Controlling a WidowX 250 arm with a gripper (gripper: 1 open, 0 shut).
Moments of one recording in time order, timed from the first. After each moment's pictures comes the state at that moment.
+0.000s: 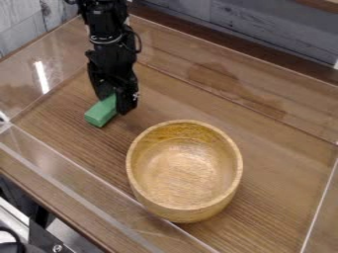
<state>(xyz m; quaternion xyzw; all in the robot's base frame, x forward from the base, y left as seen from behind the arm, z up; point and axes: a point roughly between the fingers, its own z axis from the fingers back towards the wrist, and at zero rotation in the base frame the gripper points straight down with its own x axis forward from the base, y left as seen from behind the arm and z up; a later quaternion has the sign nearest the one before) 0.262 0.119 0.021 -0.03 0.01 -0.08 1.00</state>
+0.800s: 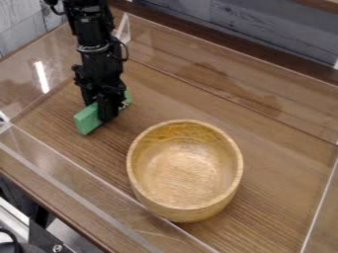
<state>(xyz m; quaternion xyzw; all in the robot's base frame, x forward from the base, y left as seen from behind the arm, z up) 0.240 0.122 0.014 -0.07 0.07 -0.04 0.99</state>
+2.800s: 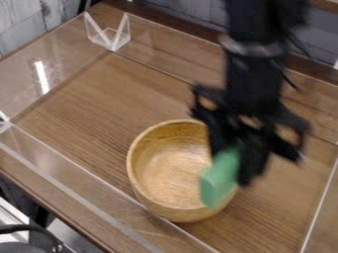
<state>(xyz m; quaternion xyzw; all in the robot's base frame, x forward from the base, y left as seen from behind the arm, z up) 0.181 -0.115 0.120 -0.08 0.11 -0.11 0.98</state>
